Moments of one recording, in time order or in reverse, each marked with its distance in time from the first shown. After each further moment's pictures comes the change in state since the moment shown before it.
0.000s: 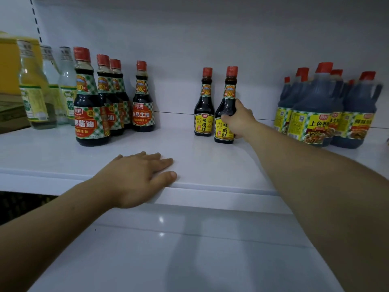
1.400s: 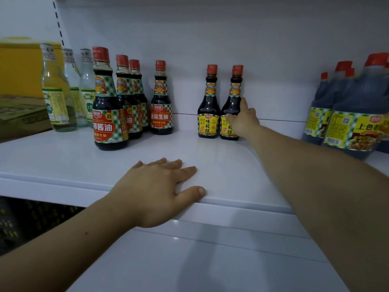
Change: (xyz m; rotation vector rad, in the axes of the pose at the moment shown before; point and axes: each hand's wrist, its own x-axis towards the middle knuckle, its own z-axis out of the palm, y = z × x) left_hand -0.001 0.003 0.004 0.047 0.064 0.005; right_hand 0.045 -0.006 0.059 -0.084 0.007 -0.054
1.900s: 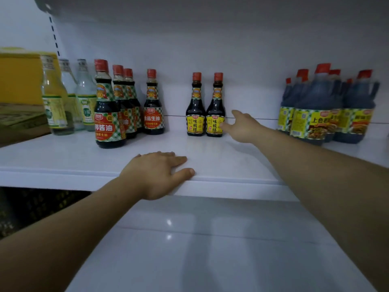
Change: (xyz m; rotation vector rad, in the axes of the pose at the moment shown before) left_hand -0.001 0.000 -0.003 -0.029 0.019 -0.006; right_hand -0.096 -0.013 -0.063 -0.236 -0.117 -0.050
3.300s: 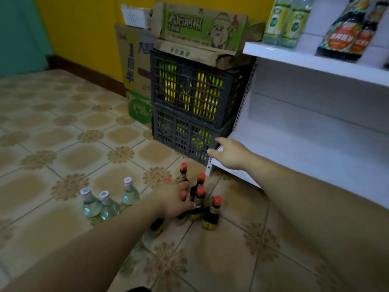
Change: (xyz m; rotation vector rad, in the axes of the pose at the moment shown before) left_hand -0.567 -0.282 0.143 -0.394 -0.351 -0.455; right_hand -0.442 -0.384 0.361 -0.124 -0.698 -0.333
